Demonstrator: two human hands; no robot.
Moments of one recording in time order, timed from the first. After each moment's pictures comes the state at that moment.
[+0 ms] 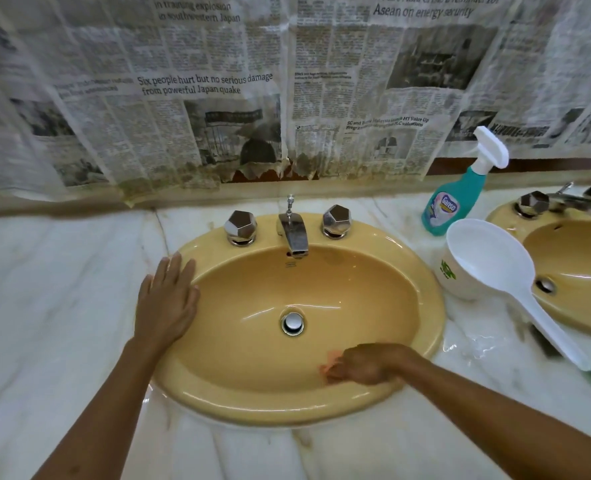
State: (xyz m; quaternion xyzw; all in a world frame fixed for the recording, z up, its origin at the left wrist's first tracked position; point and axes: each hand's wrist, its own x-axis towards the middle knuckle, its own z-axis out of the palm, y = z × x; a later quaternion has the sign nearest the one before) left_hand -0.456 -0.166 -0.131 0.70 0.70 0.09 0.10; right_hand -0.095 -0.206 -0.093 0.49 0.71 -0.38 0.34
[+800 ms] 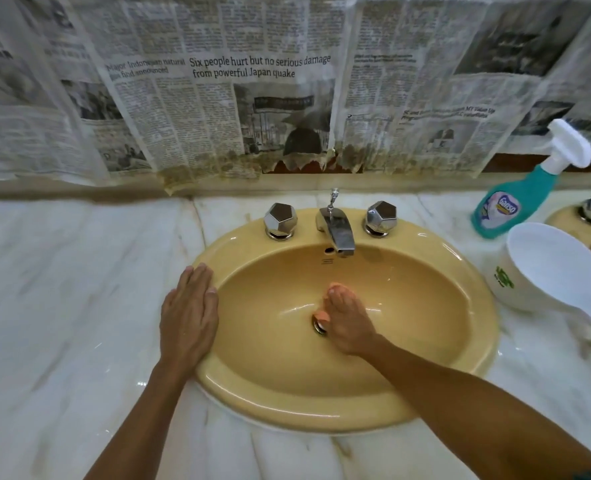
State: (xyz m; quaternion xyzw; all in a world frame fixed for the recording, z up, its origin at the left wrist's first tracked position) left_hand -0.467 -0.197 -0.144 0.60 0.74 0.27 0.14; right_hand -0.167 -0.147 -0.204 0.55 0.81 -0.13 0.16
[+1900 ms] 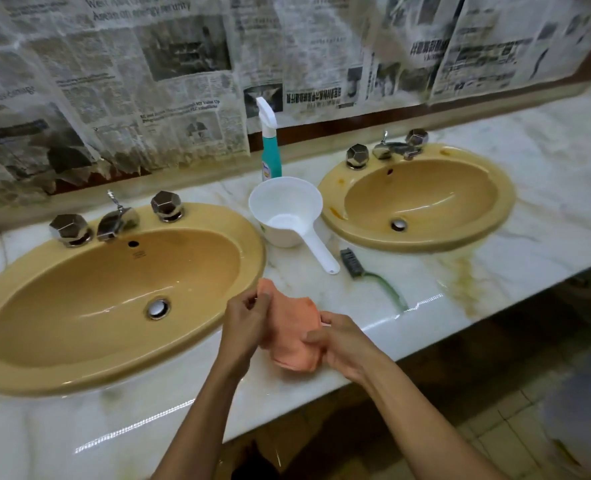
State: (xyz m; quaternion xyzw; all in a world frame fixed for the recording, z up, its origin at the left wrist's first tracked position) left_hand -0.012 -0.322 -0.062 0.49 0.57 0.41 0.52; right_hand 0.154 -0.361 -0.093 0.55 0.20 -0.70 -0.42
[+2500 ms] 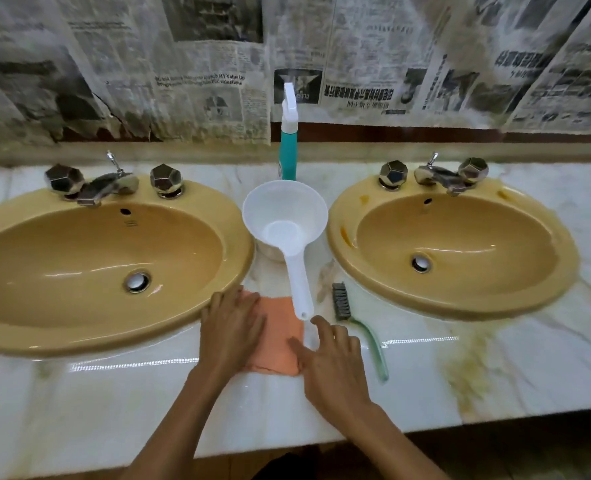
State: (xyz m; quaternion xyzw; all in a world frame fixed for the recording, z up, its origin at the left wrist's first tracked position) left_hand 0.034 -0.277 -0.142 0.69 0.70 0.13 0.07; right_hand 0.229 -0.328 -0.118 0.58 0.81 -0.07 -0.05
